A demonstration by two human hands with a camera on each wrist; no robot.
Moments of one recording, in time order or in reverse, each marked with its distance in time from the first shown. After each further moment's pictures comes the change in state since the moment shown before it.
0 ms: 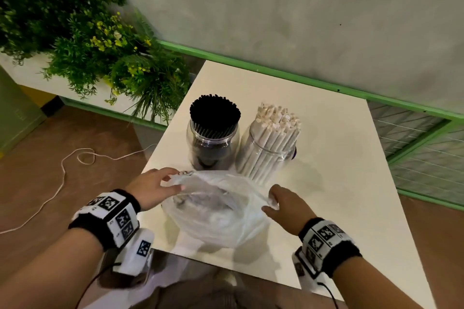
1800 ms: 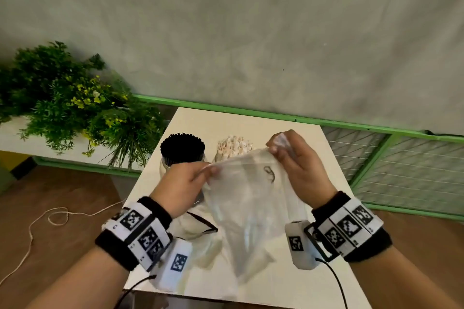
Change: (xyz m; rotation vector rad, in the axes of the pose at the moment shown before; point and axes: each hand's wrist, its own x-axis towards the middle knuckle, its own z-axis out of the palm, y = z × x) left_hand -0.072 0.154 -0.006 -0.190 0.321 0.639; right_hand -0.090 -0.046 -0.152 0.640 0.719 -0.592
